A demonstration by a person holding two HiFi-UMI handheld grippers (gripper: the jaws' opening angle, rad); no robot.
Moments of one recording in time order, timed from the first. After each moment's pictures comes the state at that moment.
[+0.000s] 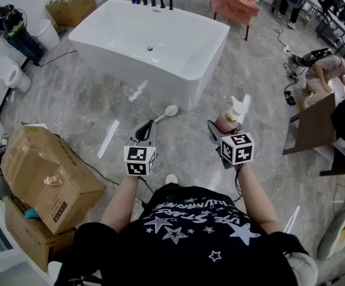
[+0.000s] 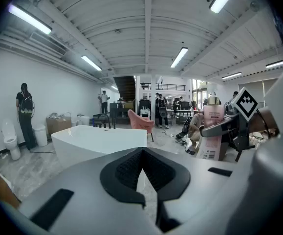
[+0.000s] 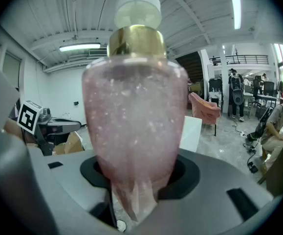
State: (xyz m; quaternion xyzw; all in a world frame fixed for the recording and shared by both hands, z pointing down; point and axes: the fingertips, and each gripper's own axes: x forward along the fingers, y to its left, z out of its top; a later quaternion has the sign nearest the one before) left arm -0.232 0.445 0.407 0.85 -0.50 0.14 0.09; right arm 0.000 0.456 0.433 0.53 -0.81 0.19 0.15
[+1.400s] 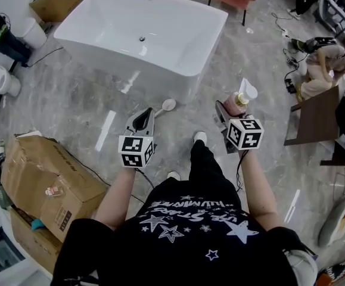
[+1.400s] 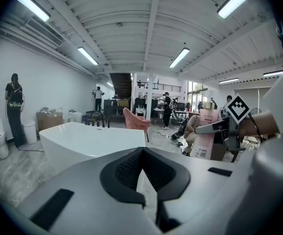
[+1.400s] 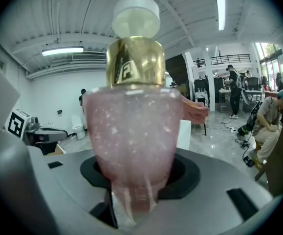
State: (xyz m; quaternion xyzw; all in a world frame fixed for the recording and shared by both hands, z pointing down) left arm -0.223 0.331 0.416 0.87 -0.46 0.14 0.11; right arm 0.036 0.337 0.437 0.60 -0.77 0.21 0.11
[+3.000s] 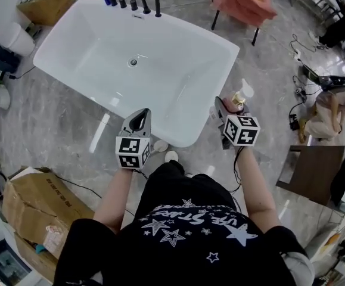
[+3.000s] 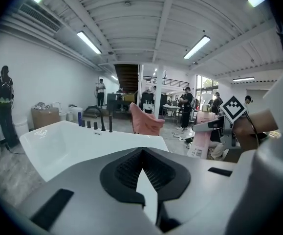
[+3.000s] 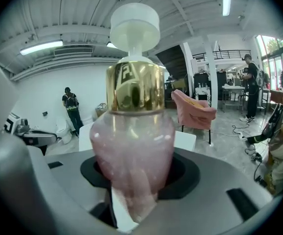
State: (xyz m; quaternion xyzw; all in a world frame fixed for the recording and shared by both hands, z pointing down) left arm -0.126 -0.108 0.453 0.85 -0.48 0.16 0.14; right arm 0.148 -0.130 0.479 0.60 -0.75 0.23 0.13
